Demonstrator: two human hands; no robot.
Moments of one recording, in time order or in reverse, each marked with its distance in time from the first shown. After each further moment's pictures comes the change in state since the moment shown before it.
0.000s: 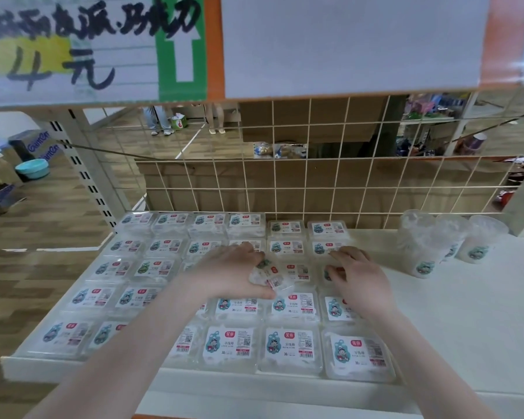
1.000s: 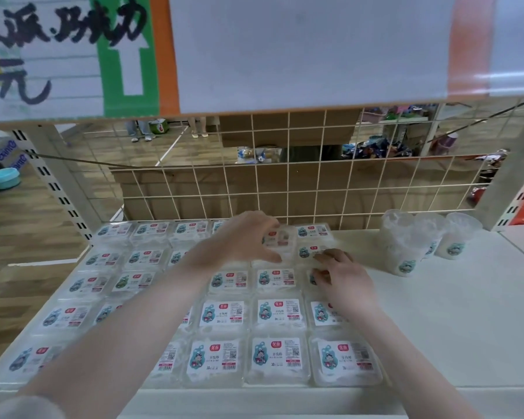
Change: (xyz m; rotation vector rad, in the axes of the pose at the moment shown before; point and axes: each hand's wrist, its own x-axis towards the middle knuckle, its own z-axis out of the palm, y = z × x) left_hand 0.066 0.008 -0.028 -0.128 0.256 0.177; right_hand 0.002 0.001 0.001 -0.008 0.004 -0.003
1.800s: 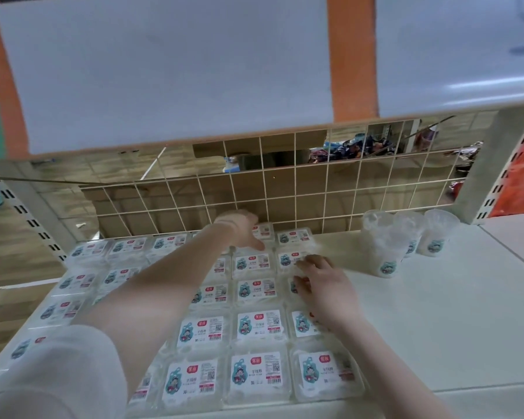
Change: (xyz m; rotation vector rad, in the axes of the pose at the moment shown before) left_hand 0.081 -0.012 0.014 0.179 -0.244 -0.241; right_hand -0.002 0.002 -0.003 0.047 0.010 -0.021
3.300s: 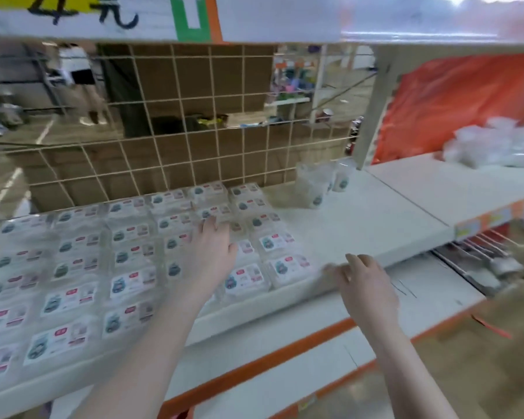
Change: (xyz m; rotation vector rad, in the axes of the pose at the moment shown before) left_hand -0.157 0.025 0.086 -0.267 0.403 0.105; right_hand -0.180 -0.026 -0.036 -0.182 0.208 0.690
